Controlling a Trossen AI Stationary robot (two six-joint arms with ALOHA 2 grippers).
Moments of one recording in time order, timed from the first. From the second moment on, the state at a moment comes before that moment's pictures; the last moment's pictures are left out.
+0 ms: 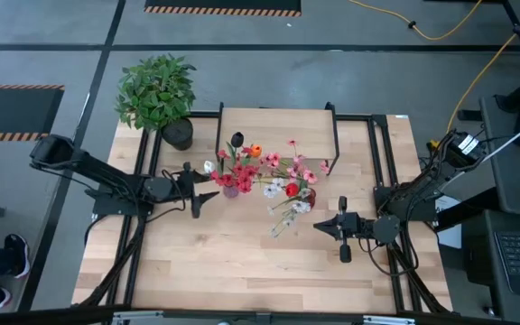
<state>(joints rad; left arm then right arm) -0.21 0.95 0.04 0.66 -0.52 -0.21 0.78 1.24 0.26 0.79 0.83 0.23</state>
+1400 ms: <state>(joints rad) -0.14 1.43 0.18 0.97 -0.58 -0.22 0.78 1.24 0.26 0.78 0.83 0.23</state>
